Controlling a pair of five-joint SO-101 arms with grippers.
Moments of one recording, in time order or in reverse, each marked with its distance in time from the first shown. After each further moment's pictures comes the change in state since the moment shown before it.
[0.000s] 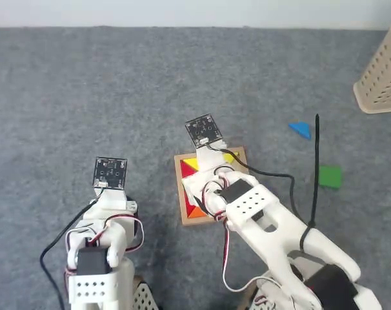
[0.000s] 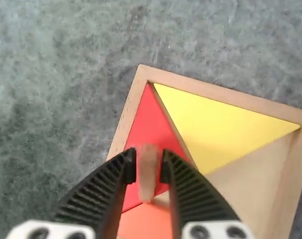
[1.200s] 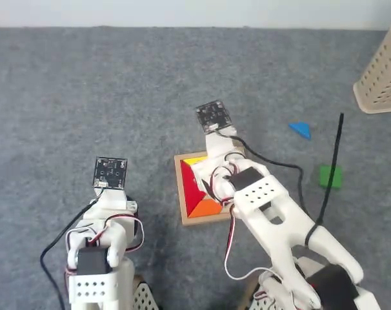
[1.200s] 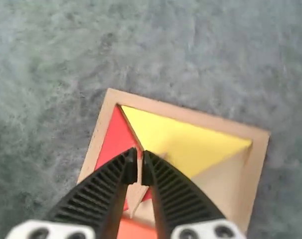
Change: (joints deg) left arm 0.0 0.0 0.0 0.0 0.0; right arm 5.9 0.0 -4.7 2.5 6.1
